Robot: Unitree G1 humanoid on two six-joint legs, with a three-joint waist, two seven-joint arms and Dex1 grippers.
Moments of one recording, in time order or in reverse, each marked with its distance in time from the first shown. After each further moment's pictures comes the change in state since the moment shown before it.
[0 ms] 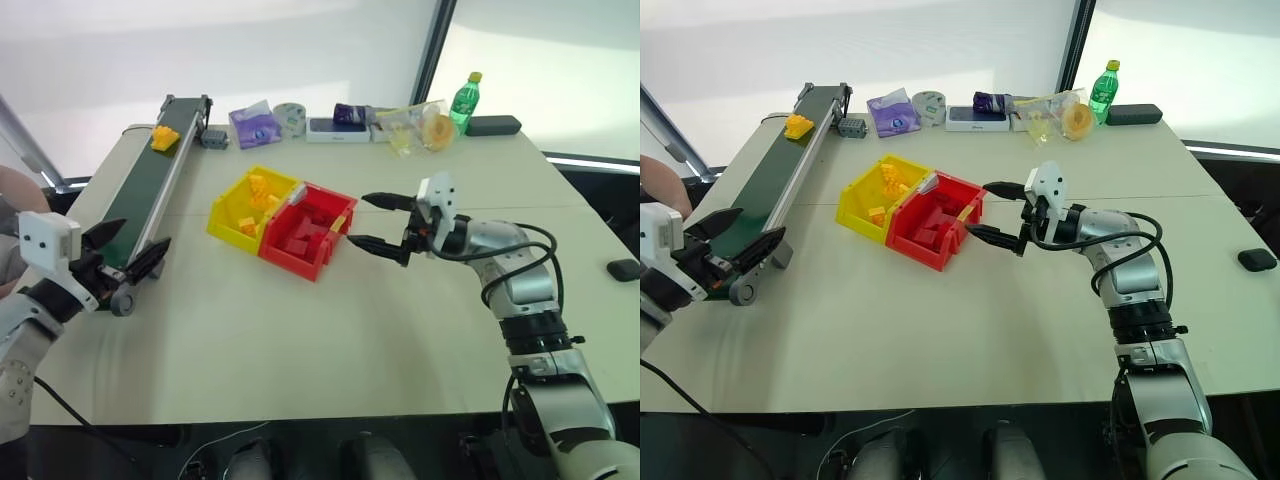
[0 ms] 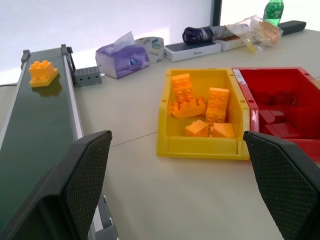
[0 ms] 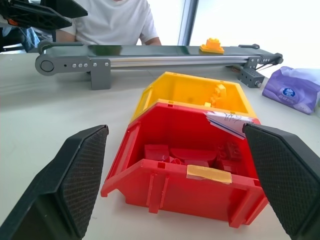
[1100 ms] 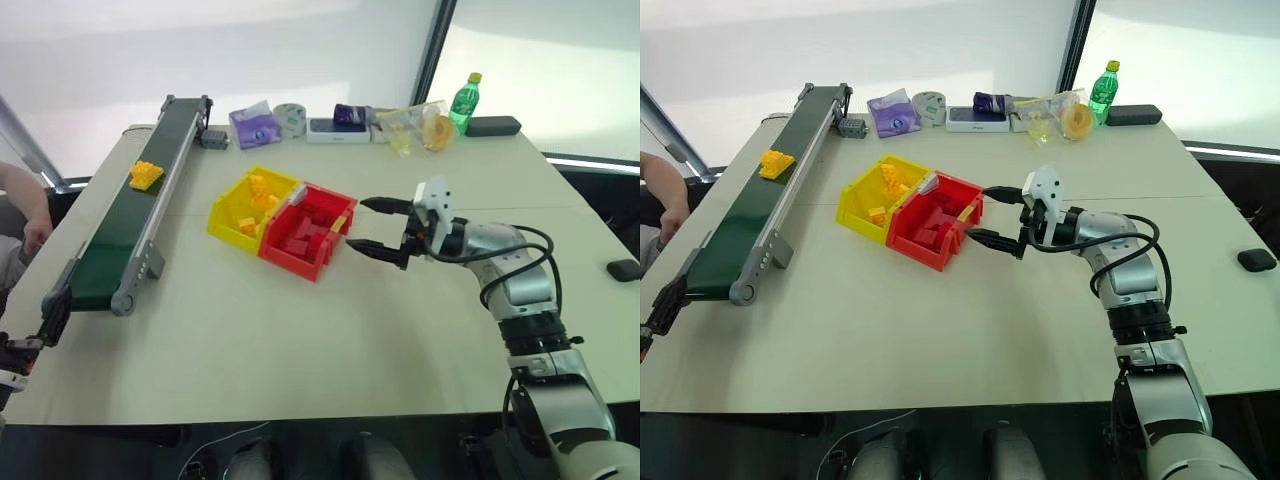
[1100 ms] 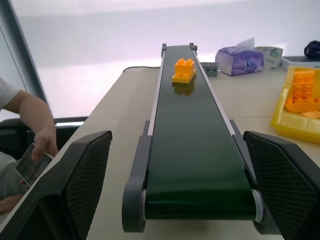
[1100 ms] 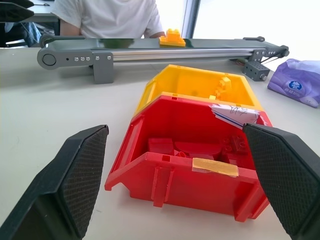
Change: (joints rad) left arm 0.299 -0.254 0.269 0.056 0.021 -0.318 0.093; right arm 0.003 -0.001 0.012 -0.002 -0.008 0.008 0.003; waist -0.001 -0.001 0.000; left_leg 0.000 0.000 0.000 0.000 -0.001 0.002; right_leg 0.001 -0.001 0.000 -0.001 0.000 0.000
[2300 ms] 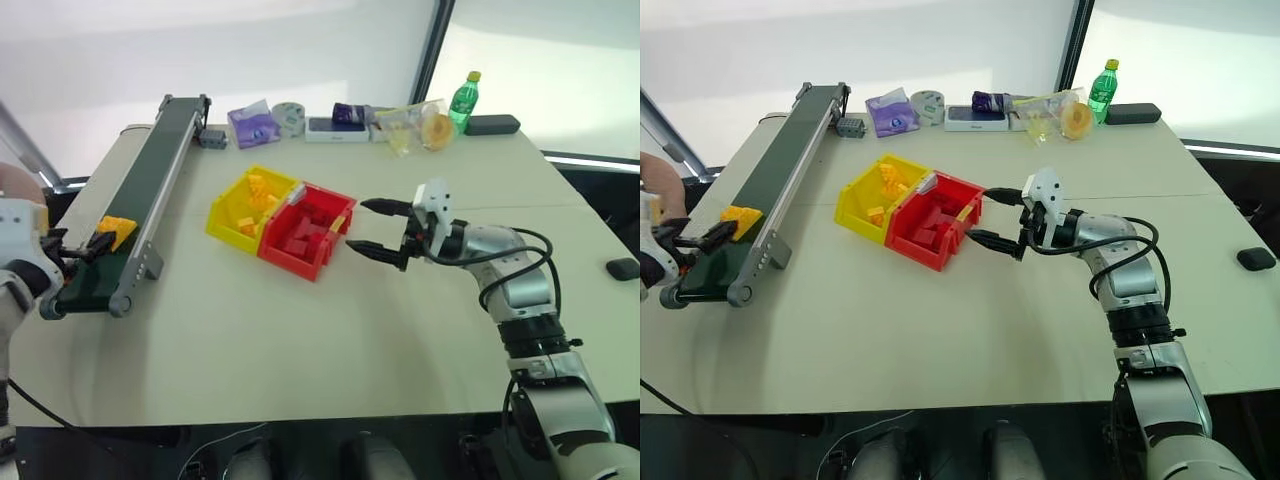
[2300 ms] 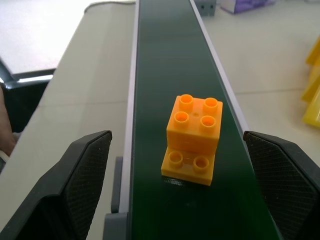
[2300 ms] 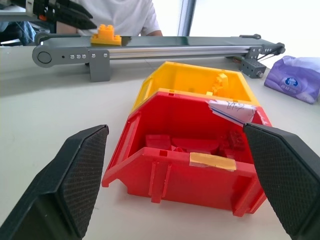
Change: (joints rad) left arm -0.543 0.405 -0.366 0.423 0.126 0.446 0.058; right arm 0.019 0.004 0.000 -0.011 -0.005 -0.008 -0.019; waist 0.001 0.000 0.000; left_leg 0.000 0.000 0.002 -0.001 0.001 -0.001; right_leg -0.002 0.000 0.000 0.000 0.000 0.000
